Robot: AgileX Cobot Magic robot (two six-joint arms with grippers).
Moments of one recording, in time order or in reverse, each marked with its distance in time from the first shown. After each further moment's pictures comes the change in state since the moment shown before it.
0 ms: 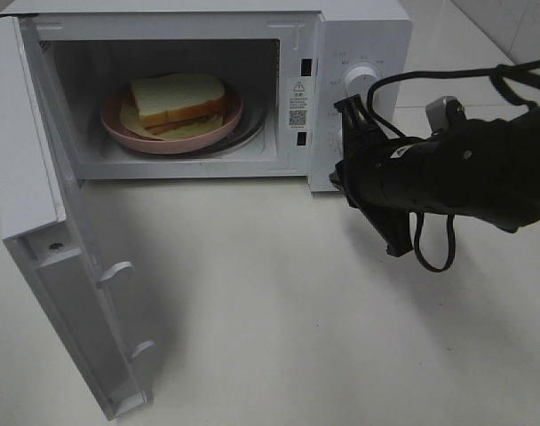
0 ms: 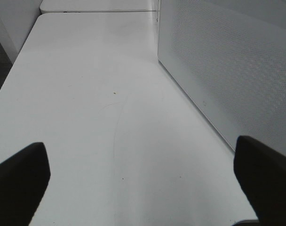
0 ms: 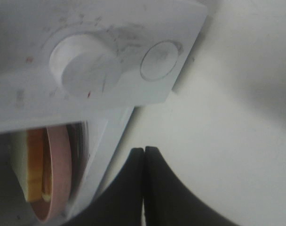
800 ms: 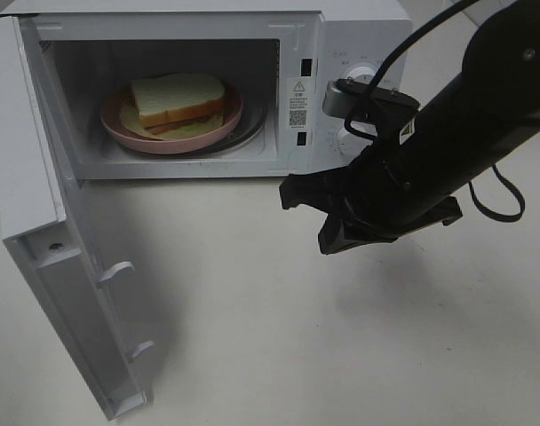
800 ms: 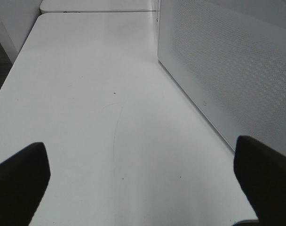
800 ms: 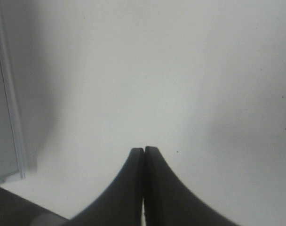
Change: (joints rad) left arm 0.000 0.000 0.000 0.000 0.000 0.000; right arm 0.000 -0.166 -0.157 -0.382 0.891 -0.667
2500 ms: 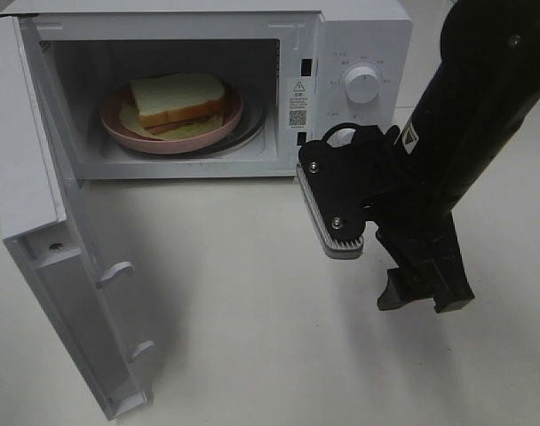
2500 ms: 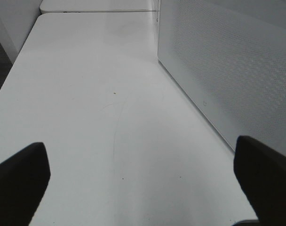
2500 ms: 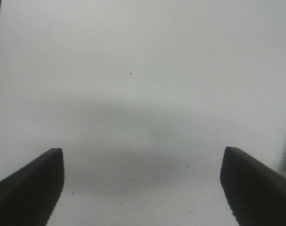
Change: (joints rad) left arm 0.000 0.000 0.000 0.000 0.000 0.001; right arm 0.069 -0.001 -0.078 -0.334 0.259 -1.302
